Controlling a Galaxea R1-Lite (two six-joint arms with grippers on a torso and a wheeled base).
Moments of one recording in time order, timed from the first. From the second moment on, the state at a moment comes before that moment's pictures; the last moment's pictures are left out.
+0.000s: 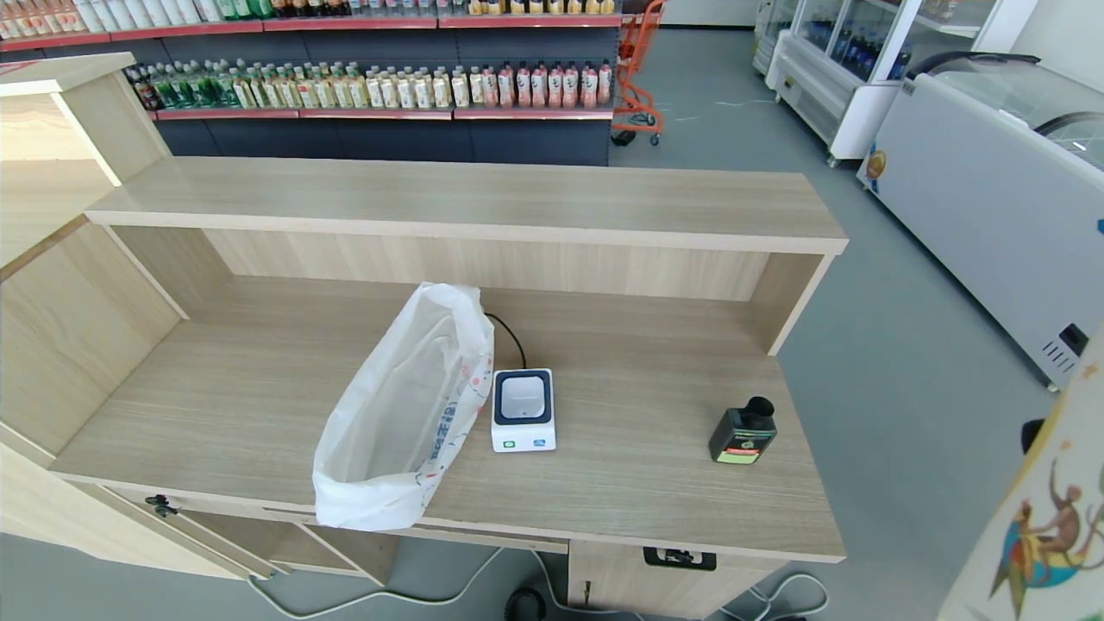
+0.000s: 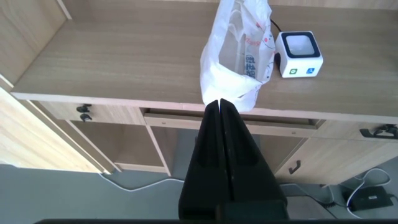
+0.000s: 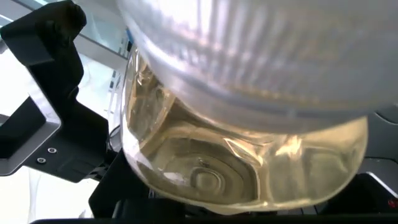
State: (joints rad) left arm 0.00 0.00 0.00 0.00 -0.03 0.01; right arm 0.64 0.96 -0.90 0.01 0.70 0.51
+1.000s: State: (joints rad) left arm 0.00 0.00 0.00 0.00 -0.03 0.01; right arm 0.40 1.00 -0.75 -0.07 0.37 -0.15
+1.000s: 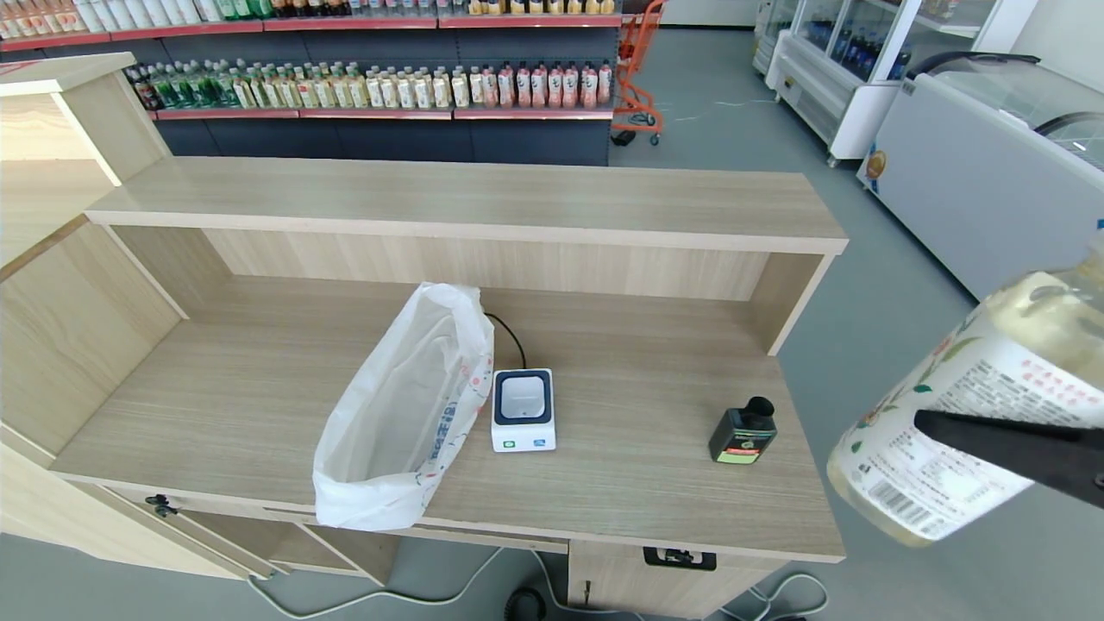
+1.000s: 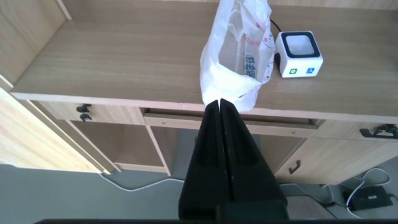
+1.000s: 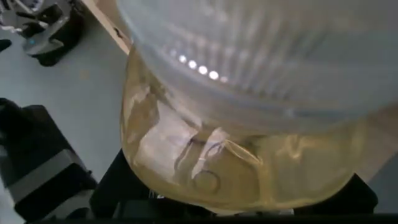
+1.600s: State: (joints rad) left arm 0.00 0.00 0.00 0.00 -0.03 0.01; right arm 0.18 1.05 -0.57 -0.29 0.02 -0.46
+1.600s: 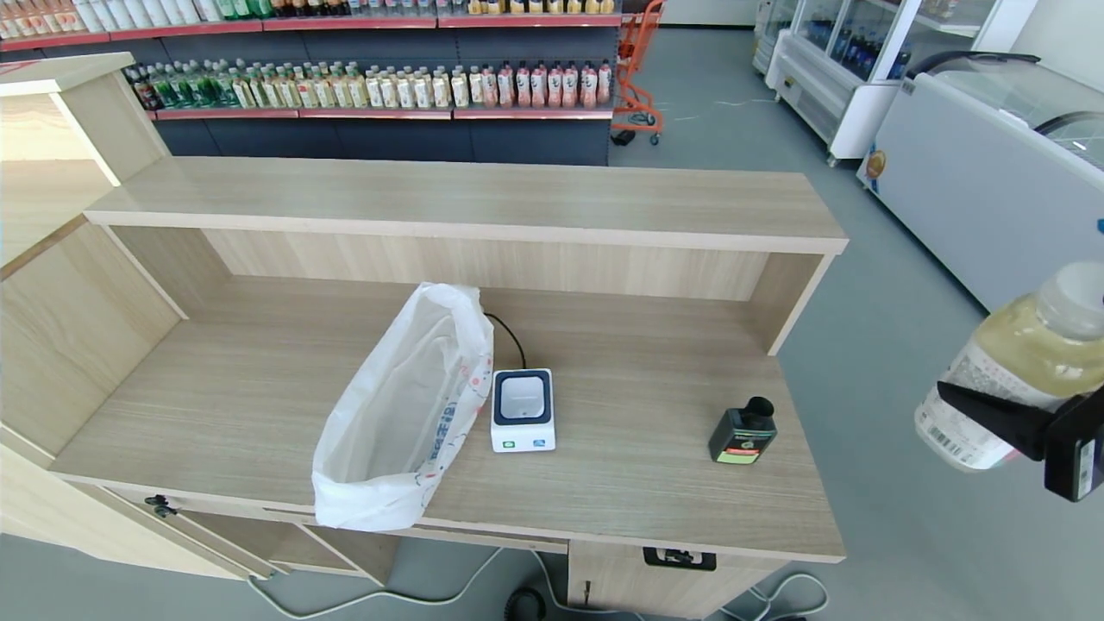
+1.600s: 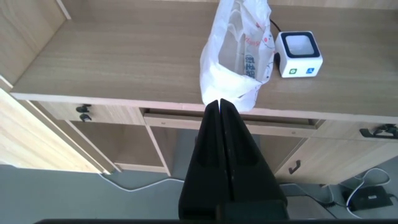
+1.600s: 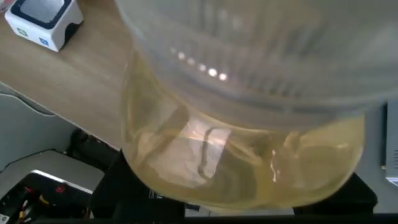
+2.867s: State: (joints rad) left arm 0.00 0.00 0.00 0.00 -0.03 0.01; right arm 0.17 0.94 -0.44 -0.36 -0.07 -0.74
